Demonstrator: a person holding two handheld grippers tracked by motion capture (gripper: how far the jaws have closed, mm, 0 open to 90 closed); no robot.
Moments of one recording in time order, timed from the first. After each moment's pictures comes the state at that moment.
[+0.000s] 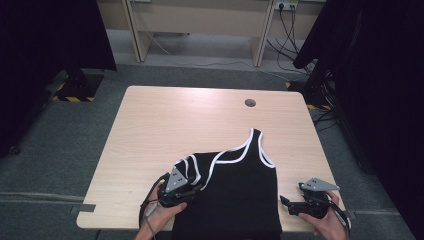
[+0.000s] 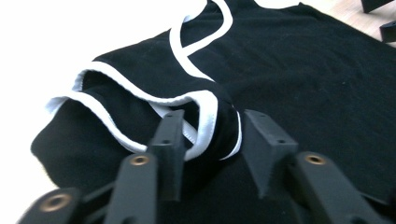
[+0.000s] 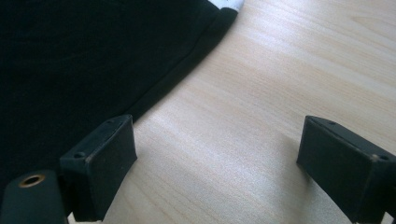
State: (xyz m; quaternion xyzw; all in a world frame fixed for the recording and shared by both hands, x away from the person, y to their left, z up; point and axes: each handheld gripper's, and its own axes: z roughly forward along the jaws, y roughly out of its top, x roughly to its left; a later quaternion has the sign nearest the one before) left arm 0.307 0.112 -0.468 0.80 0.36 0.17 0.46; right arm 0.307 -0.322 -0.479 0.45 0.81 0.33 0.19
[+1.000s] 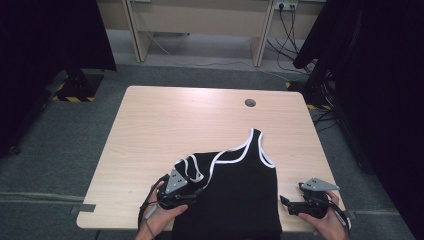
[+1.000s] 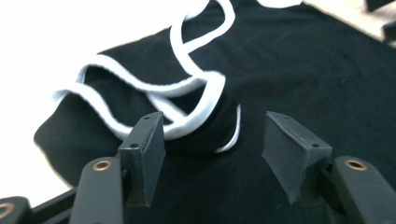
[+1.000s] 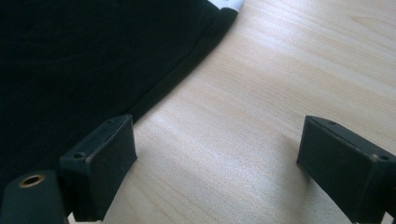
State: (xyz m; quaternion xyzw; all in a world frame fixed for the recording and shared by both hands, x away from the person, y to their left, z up) left arm 0.303 0.113 -0.474 0.80 0.37 0.17 0.44; right arm 0.307 -0.322 -0.479 0.45 0.81 0.34 0.19
